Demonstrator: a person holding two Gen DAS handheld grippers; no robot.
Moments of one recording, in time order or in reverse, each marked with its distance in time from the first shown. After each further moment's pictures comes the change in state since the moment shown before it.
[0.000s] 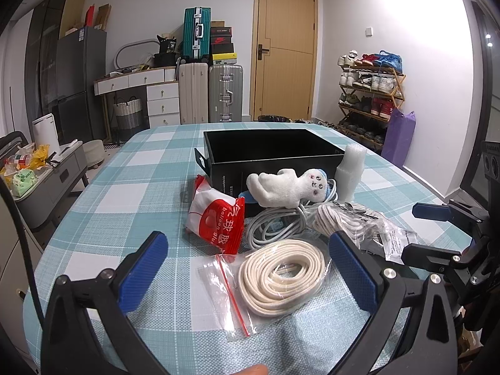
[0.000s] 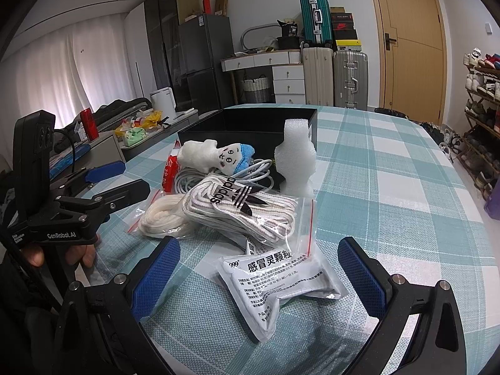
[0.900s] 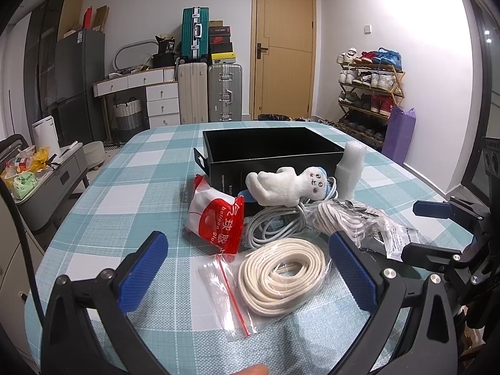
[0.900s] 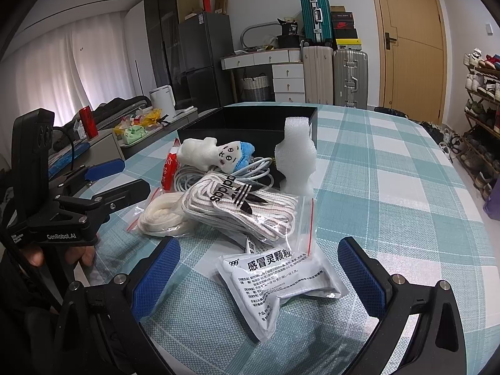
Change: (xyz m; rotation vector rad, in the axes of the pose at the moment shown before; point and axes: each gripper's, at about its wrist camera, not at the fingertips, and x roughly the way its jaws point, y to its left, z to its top) left arm 0.001 -0.001 0.000 0.014 0.004 0.009; right arm 0.000 -0.001 -0.001 0.000 0.004 -0.001
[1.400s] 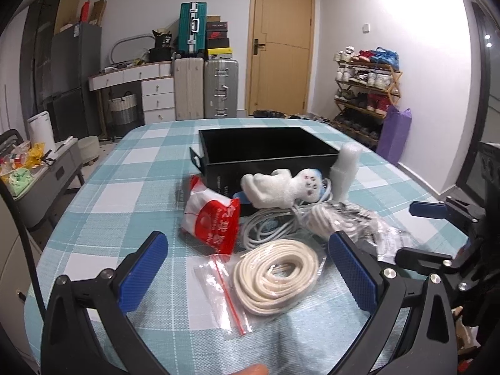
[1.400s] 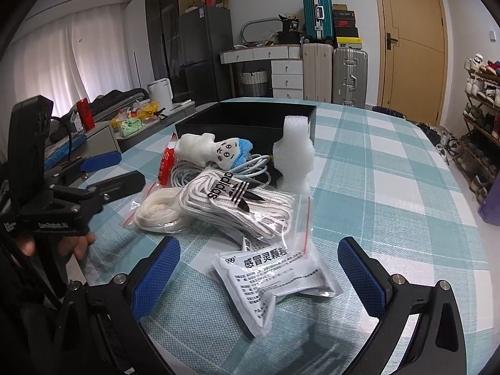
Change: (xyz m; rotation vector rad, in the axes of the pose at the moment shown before) left arm 0.001 0.002 0.007 -0.005 0.020 -0.038; right arm -0.001 0.002 0.001 -0.032 0.028 -0.033
